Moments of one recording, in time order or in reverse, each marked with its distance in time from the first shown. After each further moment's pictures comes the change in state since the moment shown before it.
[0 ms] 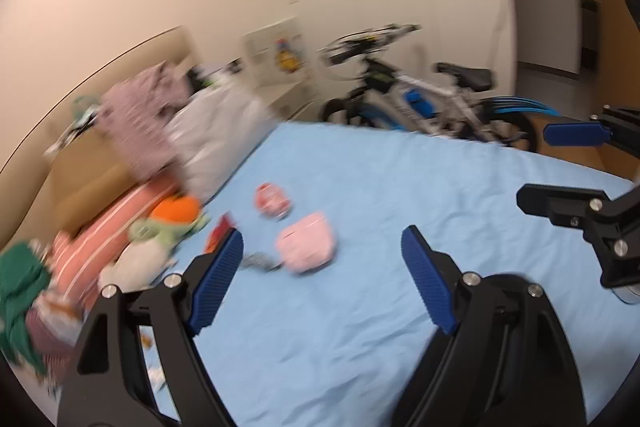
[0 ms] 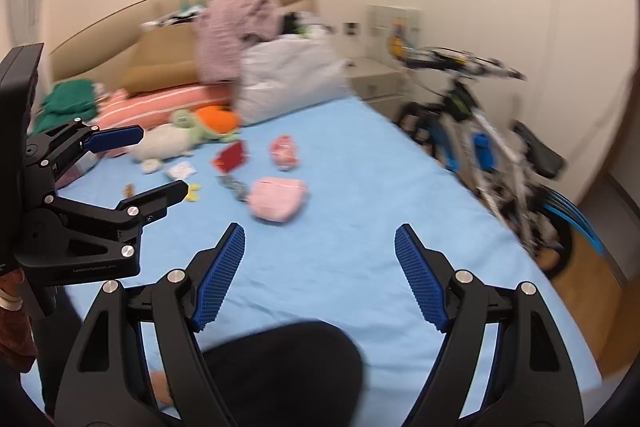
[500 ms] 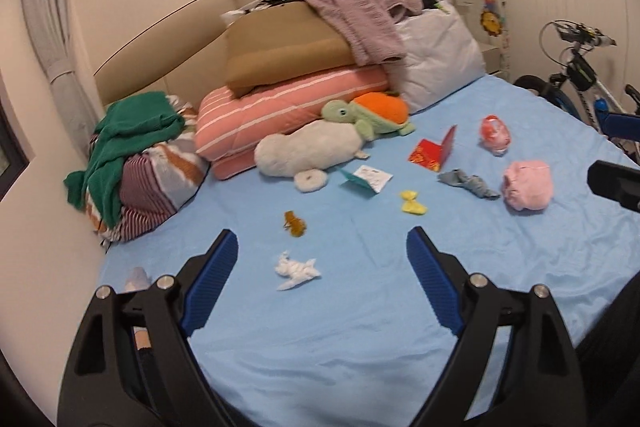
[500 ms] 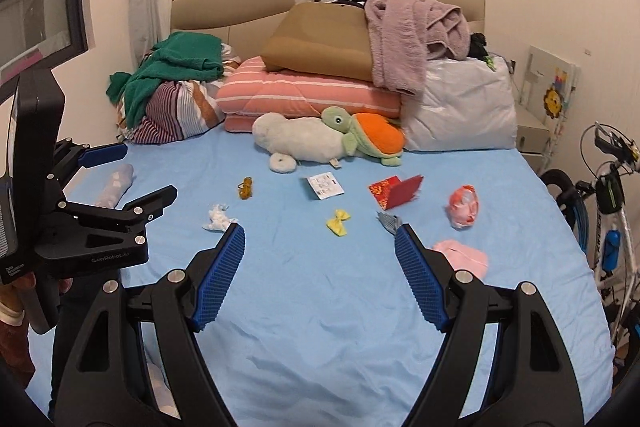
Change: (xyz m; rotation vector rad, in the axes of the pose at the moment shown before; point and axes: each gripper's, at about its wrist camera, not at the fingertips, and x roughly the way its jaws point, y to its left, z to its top) left arm -0.016 0.210 -0.141 -0.377 0.193 0.508; right arm 0.110 0.218 0.046 -0.288 -0.022 0.357
